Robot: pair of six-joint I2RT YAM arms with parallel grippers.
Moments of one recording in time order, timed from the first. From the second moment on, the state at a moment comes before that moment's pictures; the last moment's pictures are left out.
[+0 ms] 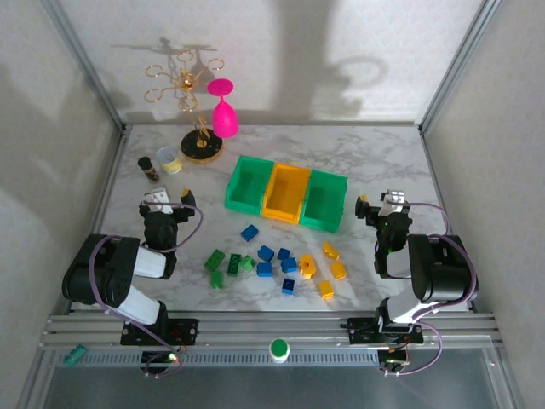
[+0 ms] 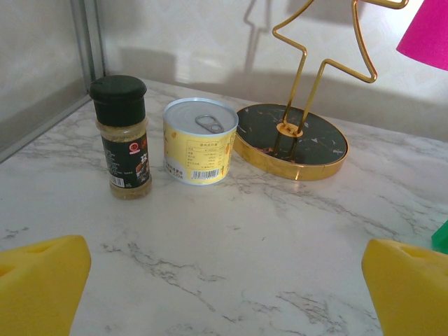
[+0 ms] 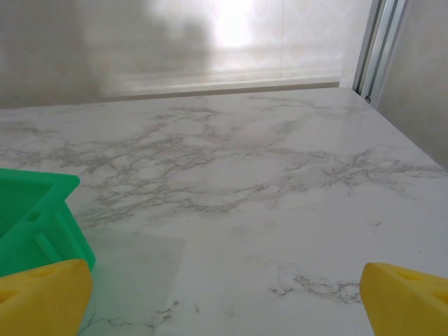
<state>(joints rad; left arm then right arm) -0.06 1.54 0.22 1.19 -0.24 -0.17 0.01 1.54 0.21 1.15 0.05 0.04</state>
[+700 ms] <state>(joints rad) -0.06 1.44 0.32 0.97 -0.17 -0.16 0.01 1.43 0.27 1.02 -0.01 0.04</state>
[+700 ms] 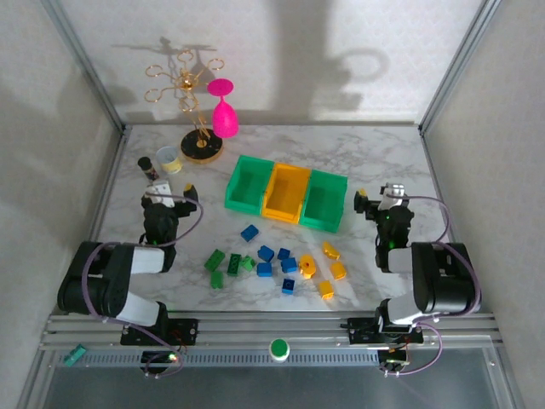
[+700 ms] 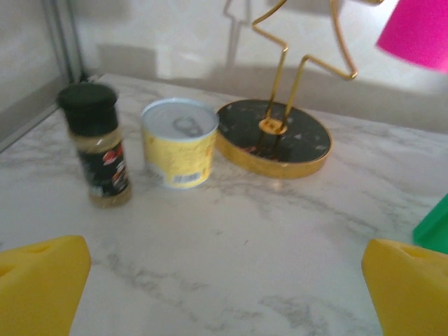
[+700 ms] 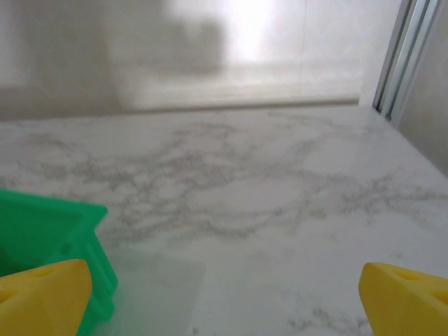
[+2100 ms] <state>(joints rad) -0.43 0.98 0.55 0.15 -0.11 -0.67 0.34 1.03 0.65 -0.28 0.11 0.59</state>
